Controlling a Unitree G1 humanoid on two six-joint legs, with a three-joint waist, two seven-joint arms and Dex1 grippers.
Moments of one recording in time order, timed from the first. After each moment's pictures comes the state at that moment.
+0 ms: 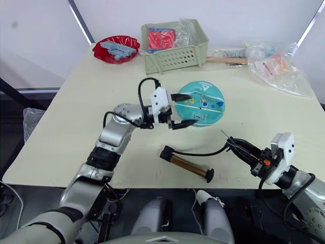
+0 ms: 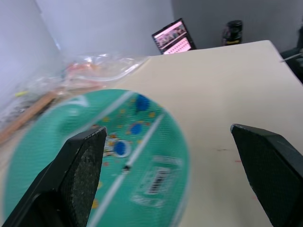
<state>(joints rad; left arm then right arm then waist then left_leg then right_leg) -0.76 0.33 -0.19 0.28 -0.17 0.08 -1.02 0.30 -0.64 -0.33 -0.54 0.81 0.38 0.79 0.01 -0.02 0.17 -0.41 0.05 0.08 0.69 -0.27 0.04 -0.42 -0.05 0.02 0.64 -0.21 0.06</state>
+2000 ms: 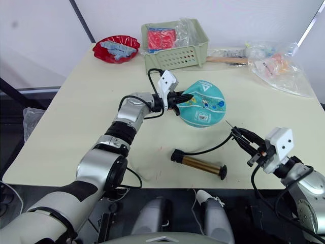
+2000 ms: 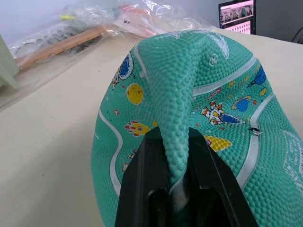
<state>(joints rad) -1.03 0.17 -0.08 0.87 -0.06 0.10 -0.87 0.16 -0.59 -0.24 -0.54 0.53 0.36 0.64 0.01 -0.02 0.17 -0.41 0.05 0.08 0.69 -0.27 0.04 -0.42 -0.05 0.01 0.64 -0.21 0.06</state>
